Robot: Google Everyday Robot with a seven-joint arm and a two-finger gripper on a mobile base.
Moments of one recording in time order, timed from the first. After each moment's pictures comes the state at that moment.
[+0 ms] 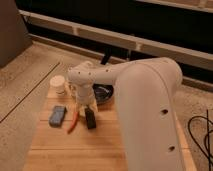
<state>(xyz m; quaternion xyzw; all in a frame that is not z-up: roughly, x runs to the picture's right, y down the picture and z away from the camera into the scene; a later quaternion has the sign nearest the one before) -0.106 0.133 0.808 -0.30 0.29 0.65 0.64</state>
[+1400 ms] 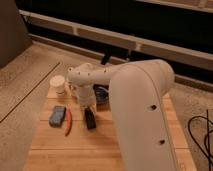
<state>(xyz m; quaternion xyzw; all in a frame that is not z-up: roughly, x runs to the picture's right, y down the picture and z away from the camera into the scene) -0.096 0.144 0.815 -0.31 0.33 0.62 0.65</state>
